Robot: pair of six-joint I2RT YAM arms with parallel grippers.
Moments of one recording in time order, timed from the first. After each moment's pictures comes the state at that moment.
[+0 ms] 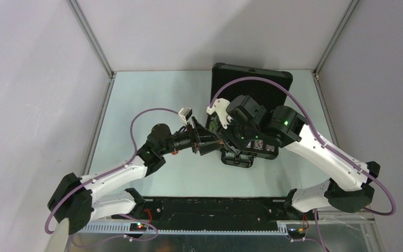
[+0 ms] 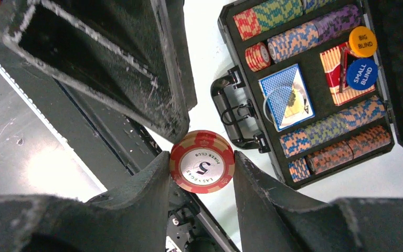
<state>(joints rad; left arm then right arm) -0.75 1.10 0.57 0.55 0.52 -1.46 1.03 1.36 1.70 -1.23 0.07 0.00</state>
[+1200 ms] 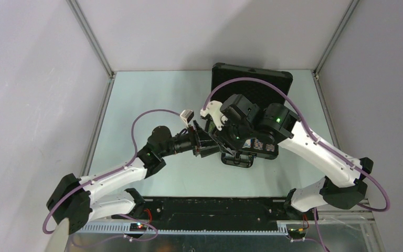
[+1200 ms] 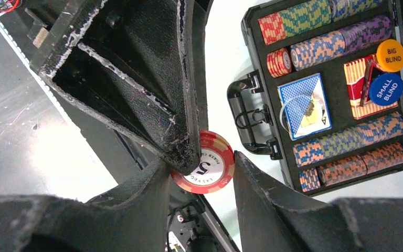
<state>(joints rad) -0.79 1.09 0.56 0.56 0.53 -1.46 1.04 1.42 1.76 -1.25 -0.01 -0.03</state>
